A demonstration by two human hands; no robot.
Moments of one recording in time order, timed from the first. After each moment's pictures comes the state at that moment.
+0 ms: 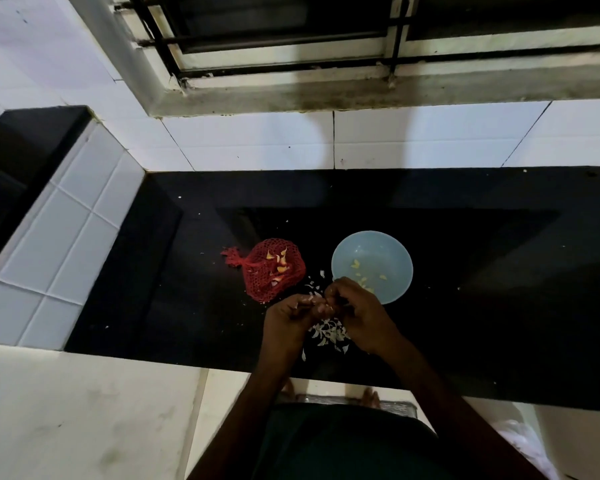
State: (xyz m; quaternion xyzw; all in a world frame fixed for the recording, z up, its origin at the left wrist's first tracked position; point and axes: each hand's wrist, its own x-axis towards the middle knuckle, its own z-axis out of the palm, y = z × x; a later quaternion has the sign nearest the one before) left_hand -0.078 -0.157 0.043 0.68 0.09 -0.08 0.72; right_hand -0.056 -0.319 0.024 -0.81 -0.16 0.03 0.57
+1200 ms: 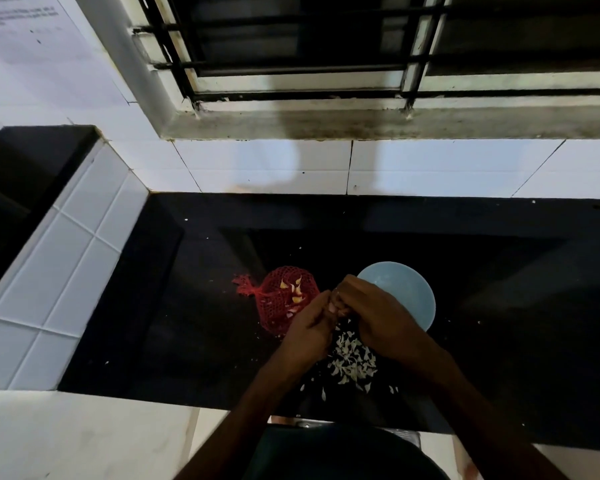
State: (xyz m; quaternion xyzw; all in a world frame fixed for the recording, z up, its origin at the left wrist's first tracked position) left_hand -0.020 -0.130 0.087 0.71 0.00 -0.22 0.67; right_hand 0.000 -0.297 0.085 -0.90 -0.28 -0.02 0.33
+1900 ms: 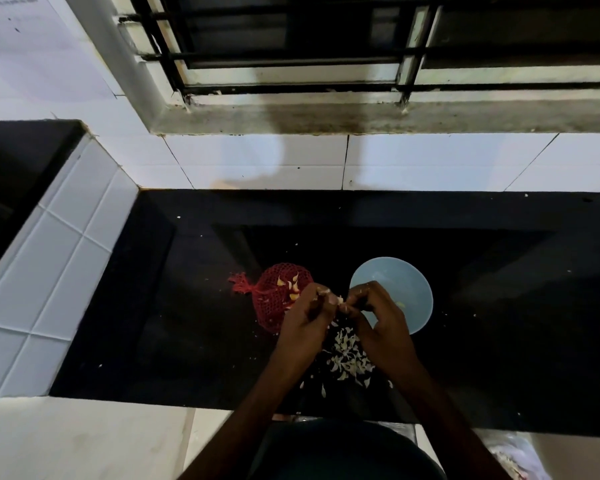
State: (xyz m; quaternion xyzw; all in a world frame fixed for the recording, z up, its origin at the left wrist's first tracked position) left_hand -0.021 -0.127 0.083 0.75 0.00 -0.13 0.65; right_hand -0.028 -0.281 0.061 -0.83 -0.07 -0.10 0.54
